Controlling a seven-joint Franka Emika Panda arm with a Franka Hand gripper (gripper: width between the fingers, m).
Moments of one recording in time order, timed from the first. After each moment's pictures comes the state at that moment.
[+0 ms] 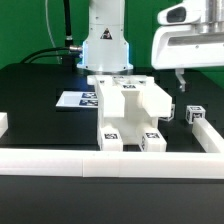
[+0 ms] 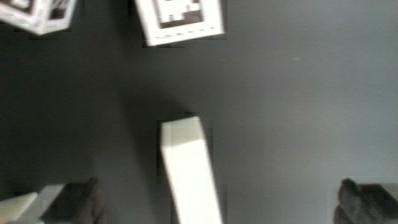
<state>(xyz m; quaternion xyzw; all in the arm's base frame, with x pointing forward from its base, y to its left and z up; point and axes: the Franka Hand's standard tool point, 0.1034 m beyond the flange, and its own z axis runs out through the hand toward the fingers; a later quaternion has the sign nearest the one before) 0.510 0.159 0.075 -0.99 0.09 -0.03 0.05</state>
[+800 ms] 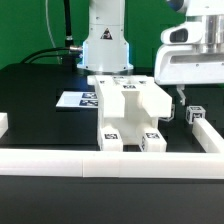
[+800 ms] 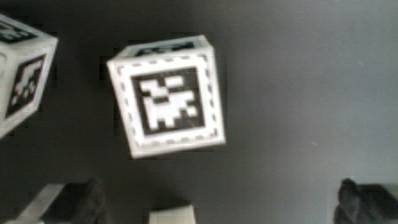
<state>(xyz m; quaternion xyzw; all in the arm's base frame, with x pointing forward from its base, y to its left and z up) 0.477 0.176 0.032 -1.00 0.07 -0.03 0.04</state>
